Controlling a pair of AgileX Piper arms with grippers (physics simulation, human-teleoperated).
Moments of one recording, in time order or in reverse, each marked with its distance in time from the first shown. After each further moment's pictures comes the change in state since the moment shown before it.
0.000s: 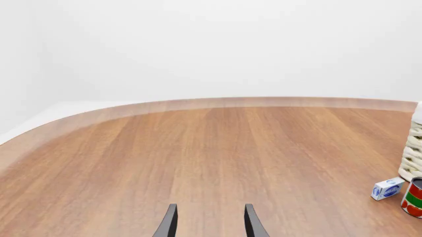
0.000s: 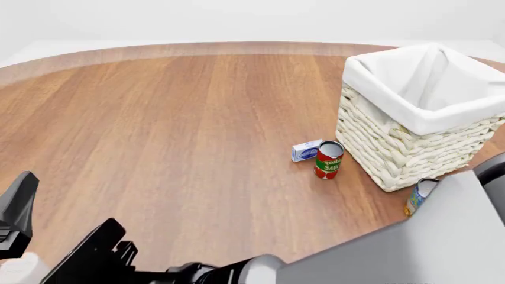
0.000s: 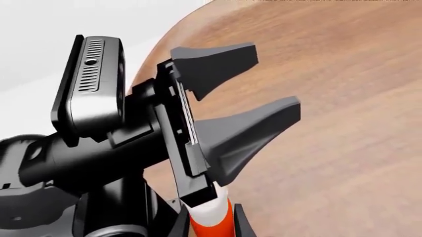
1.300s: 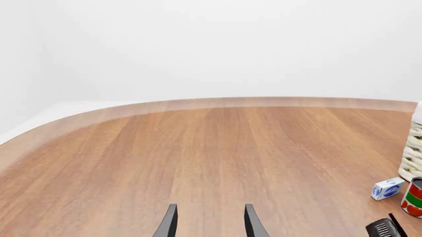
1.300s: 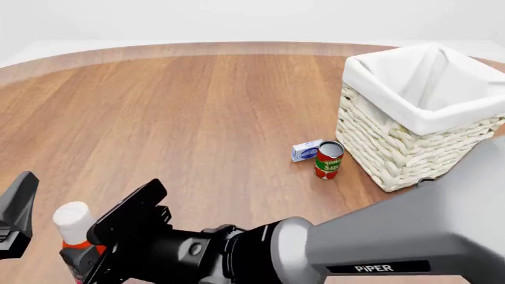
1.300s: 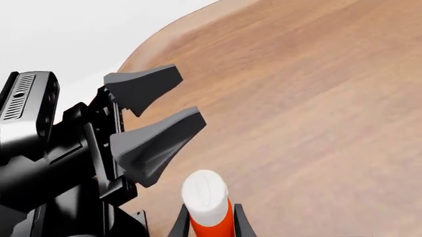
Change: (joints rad) left arm 0.000 0.000 0.000 0.000 0.000; right arm -0.116 -0.066 0.081 -0.045 0.020
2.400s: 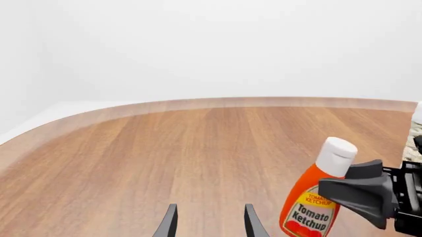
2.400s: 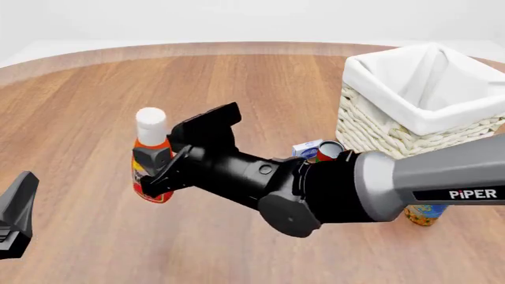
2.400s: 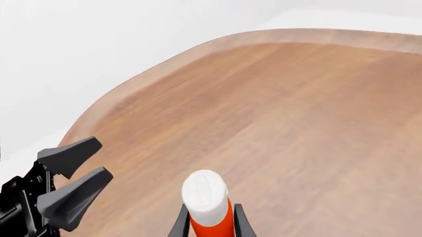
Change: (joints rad) left arm 0.000 0.000 0.000 0.000 0.000; right arm -0.243 -0.202 0.108 -0.041 -0.009
